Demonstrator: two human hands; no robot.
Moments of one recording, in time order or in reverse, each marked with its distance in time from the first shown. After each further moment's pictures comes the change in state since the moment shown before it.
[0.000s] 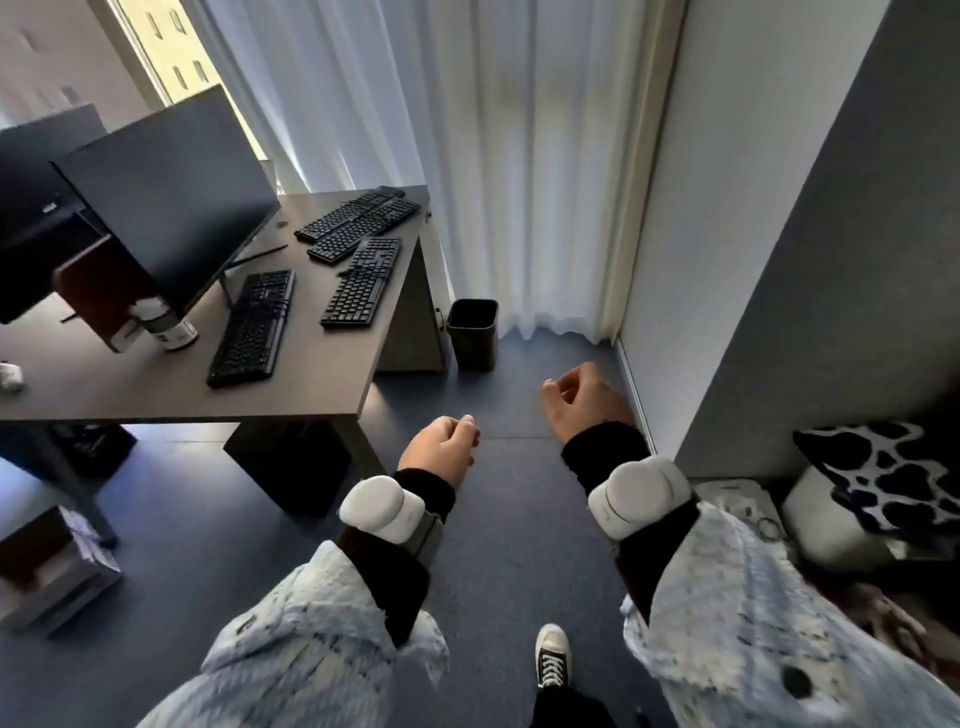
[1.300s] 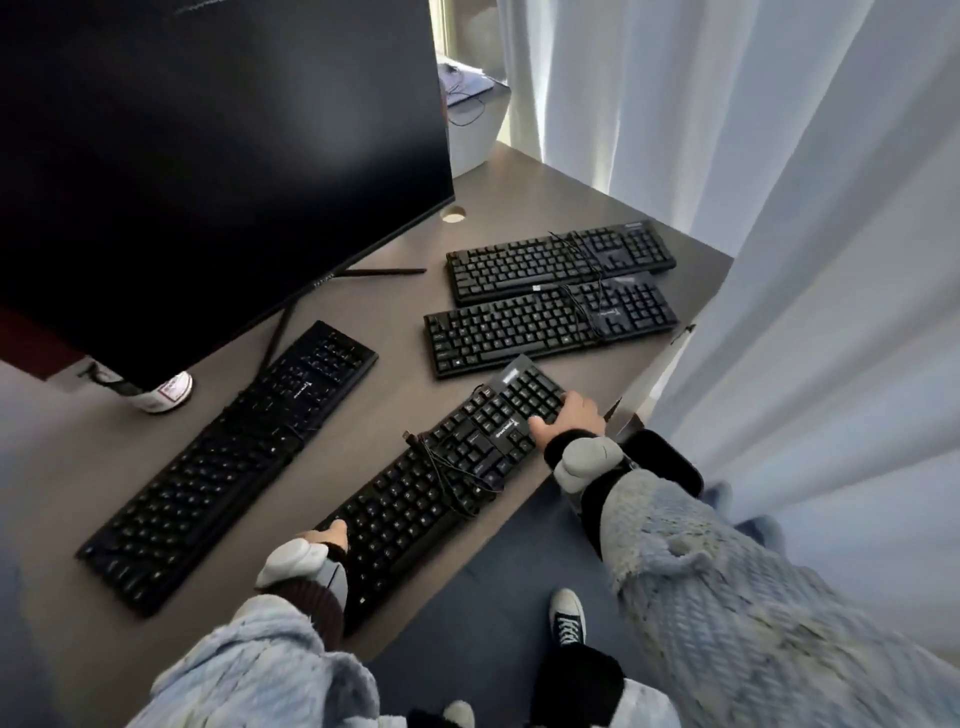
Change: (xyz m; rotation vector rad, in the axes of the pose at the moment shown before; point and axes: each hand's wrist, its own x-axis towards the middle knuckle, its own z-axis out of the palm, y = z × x) left_hand 0.674 -0.079 -0.189 -0.077 0.525 -1.335; right_hand 0.731 -0.196 0.540 -0.483 -0.806 -0.178
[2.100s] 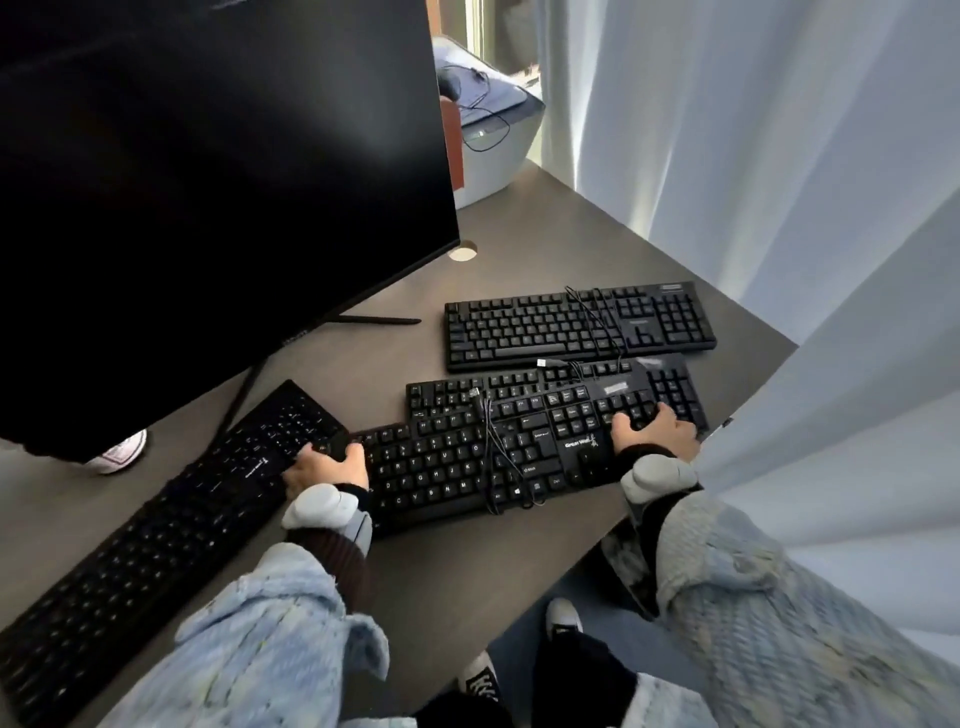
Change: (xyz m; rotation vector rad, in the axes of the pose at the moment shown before) left_hand -0.006 0.226 -0.016 -0.436 0.450 0.106; right_hand 0.198 -0.008 -0.084 0.042 0.215 0.225
